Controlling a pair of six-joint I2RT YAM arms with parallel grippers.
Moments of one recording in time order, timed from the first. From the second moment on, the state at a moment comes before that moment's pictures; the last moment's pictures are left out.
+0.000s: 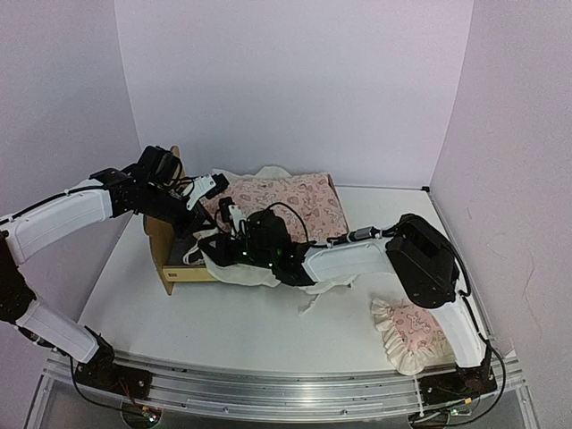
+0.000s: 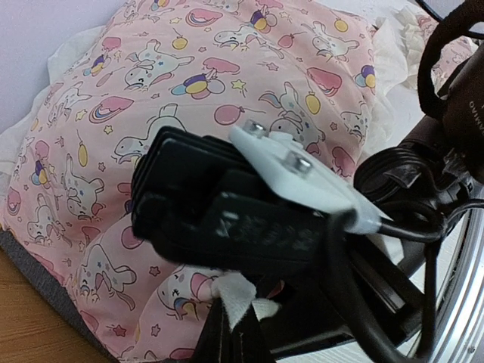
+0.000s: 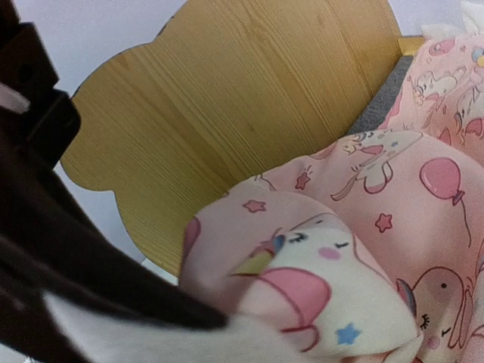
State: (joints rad) left arm -0.55 1.39 1.21 -0.62 0.30 0.41; right arm 1.05 2.33 1.67 0.48 -0.17 0.60
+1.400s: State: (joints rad) left arm -0.52 1.35 0.93 -0.53 0.24 0.70; right arm 1.04 2.18 1.55 0.44 -0.15 0.59
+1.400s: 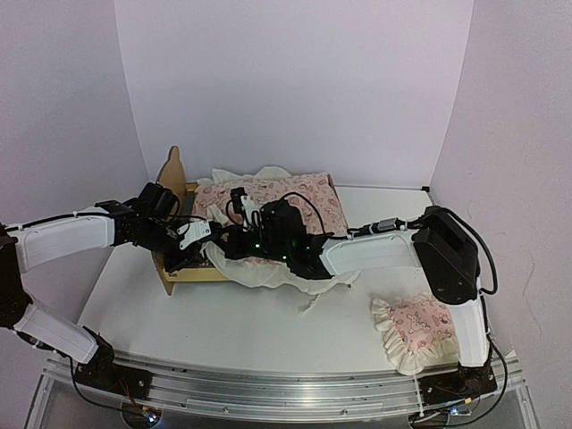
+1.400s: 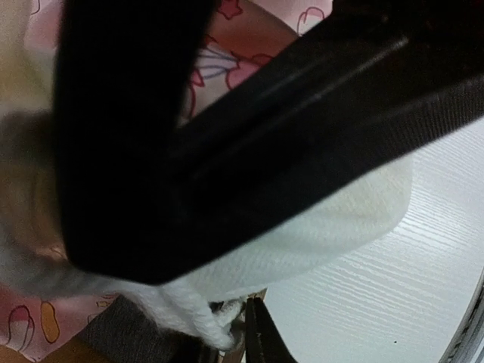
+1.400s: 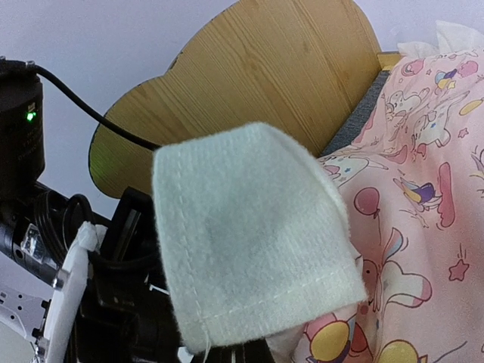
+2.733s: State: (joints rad) left arm -0.52 1.32 1.11 -0.90 0.43 0.75; right arm 1.03 2.17 1.54 0.42 -0.19 0.57
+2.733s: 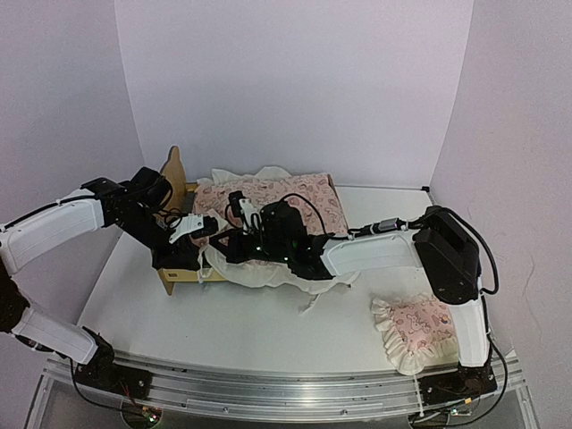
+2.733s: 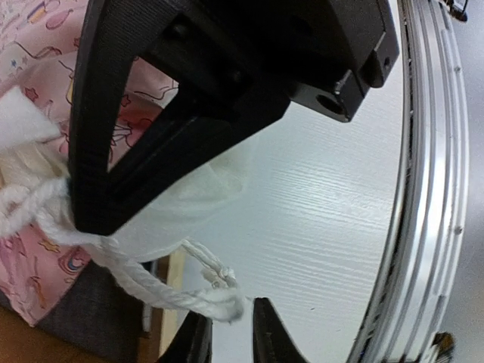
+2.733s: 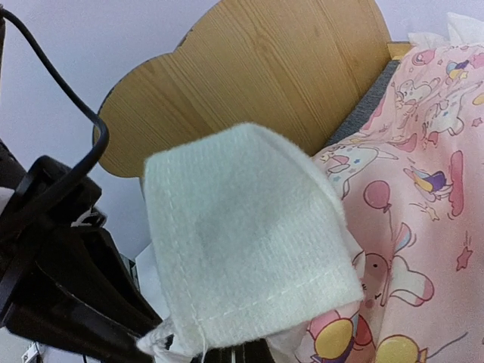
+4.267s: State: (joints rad) left arm -0.52 1.35 0.93 -0.57 0.34 0.48; right arm 1.02 2.17 1.54 0.37 -0.18 0.55
